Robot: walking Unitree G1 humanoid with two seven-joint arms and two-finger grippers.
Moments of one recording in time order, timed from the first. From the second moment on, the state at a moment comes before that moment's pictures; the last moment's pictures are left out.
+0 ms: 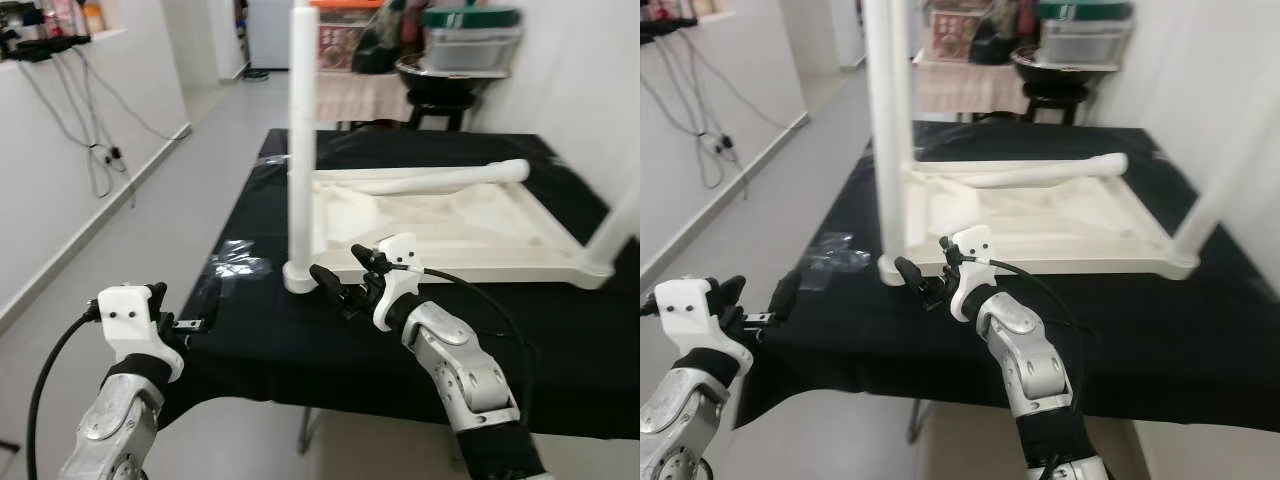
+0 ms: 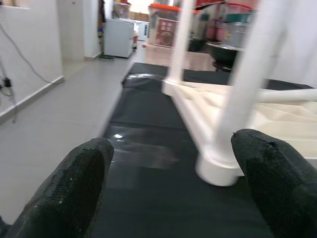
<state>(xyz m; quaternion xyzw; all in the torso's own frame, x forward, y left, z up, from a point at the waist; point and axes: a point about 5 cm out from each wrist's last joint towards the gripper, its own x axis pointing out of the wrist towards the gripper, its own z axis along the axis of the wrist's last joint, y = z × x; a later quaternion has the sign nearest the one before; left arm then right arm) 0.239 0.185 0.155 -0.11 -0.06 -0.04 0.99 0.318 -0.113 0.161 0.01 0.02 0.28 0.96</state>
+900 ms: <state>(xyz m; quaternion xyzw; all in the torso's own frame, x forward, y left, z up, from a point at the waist) 0.243 0.183 0.154 -0.14 -0.06 -0.06 0.99 0.324 -0.117 0.155 -0.03 0.03 0.26 0.97</state>
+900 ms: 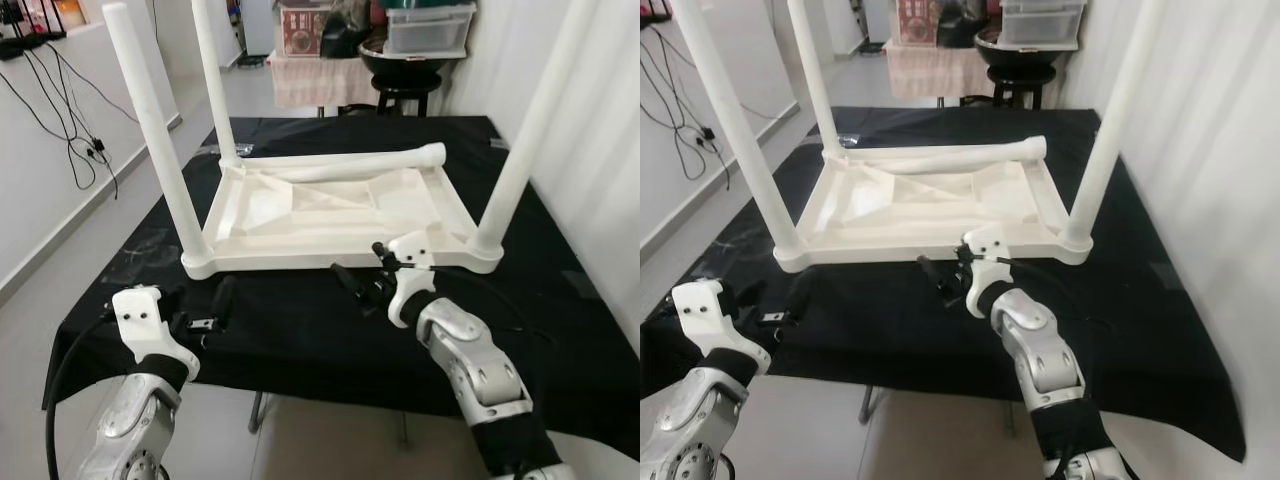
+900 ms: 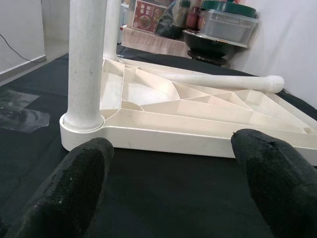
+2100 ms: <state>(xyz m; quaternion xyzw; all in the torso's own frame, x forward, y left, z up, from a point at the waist) 0.216 0.163 0.158 -0.14 -0.05 -0.08 0.99 0.393 -0.054 0.186 -0.35 0.18 0.38 0.84</state>
